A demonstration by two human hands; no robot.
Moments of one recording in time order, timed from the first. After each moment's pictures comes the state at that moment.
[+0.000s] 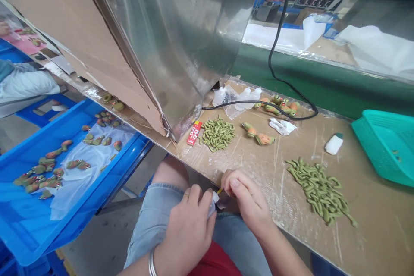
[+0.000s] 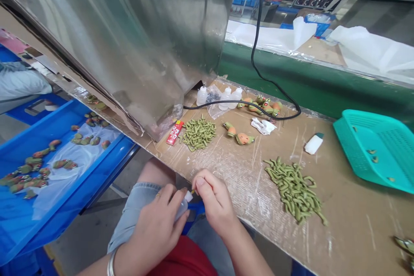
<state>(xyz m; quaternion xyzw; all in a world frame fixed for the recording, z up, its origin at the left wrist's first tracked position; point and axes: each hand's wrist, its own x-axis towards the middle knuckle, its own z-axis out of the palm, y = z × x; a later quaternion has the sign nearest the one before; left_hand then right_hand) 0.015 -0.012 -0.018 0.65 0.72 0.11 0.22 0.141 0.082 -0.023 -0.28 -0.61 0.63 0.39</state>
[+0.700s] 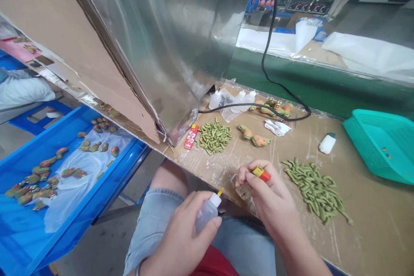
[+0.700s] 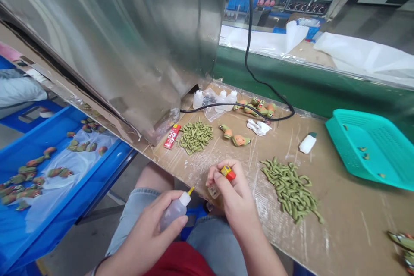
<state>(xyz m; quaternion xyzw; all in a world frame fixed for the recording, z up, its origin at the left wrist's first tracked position) 0.003 -0.010 0.000 0.60 0.67 0.27 0.34 0.157 0.091 0.000 -0.36 -0.48 0.68 0.42</state>
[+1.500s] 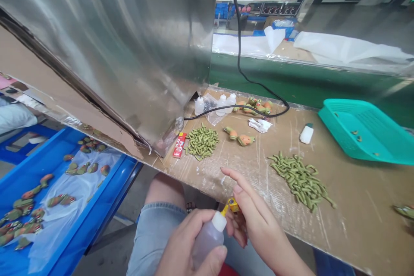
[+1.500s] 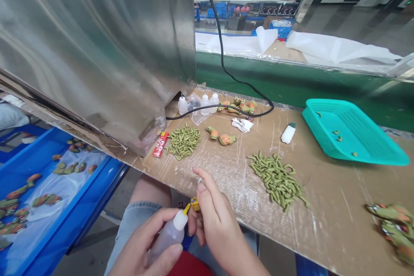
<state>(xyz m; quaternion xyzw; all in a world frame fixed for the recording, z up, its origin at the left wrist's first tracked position) 0.015 -0.006 0.016 0.57 0.53 0.41 0.48 0.159 0.063 0.024 -0.46 -0.48 0.70 0.26</state>
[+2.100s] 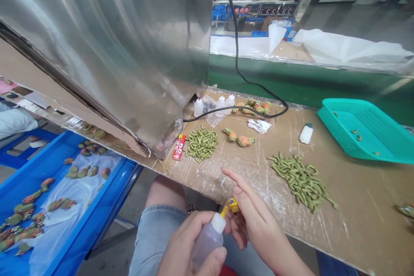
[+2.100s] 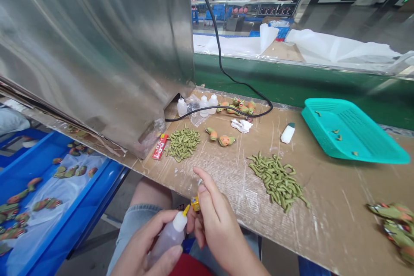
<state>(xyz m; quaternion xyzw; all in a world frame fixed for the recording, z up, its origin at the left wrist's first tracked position) 0.014 -0.006 0.016 0.55 0.55 0.39 0.49 0.159 0.064 0.020 -0.45 -0.47 0.71 0.27</state>
